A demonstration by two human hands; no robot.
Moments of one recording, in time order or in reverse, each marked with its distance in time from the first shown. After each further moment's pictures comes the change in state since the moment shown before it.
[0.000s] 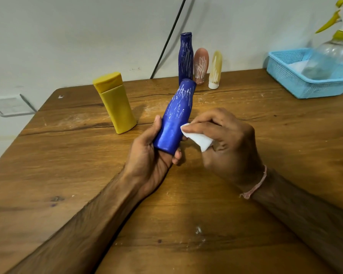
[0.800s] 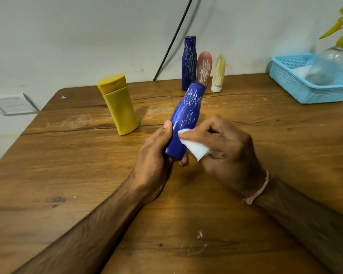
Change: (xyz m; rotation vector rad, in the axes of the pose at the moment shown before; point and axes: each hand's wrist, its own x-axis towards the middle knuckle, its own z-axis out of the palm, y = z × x) left_hand 0.001 -0.013 -0.001 0.234 0.062 0.187; right_hand -0.004 0.005 -0.005 -0.010 -0.146 -0.019
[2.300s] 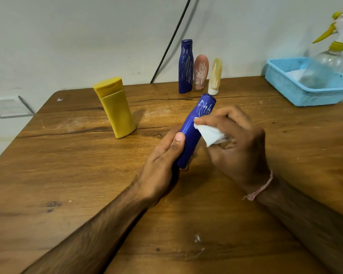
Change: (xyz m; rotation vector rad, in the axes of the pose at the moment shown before) left_hand -0.006 -0.005 0.007 0.270 -0.156 0.088; right_hand 0.006 0.001 -0.009 -0.078 0.158 0.128
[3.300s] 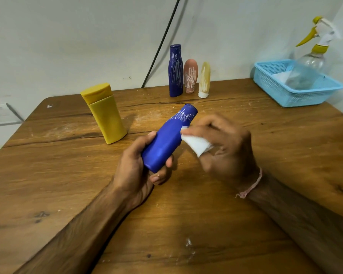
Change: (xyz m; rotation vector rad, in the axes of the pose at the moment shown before) left_hand 0.004 0.015 -0.016 -0.469 0.063 -0.319; right_hand 0.000 0.014 -0.001 0.035 -0.030 -0.071
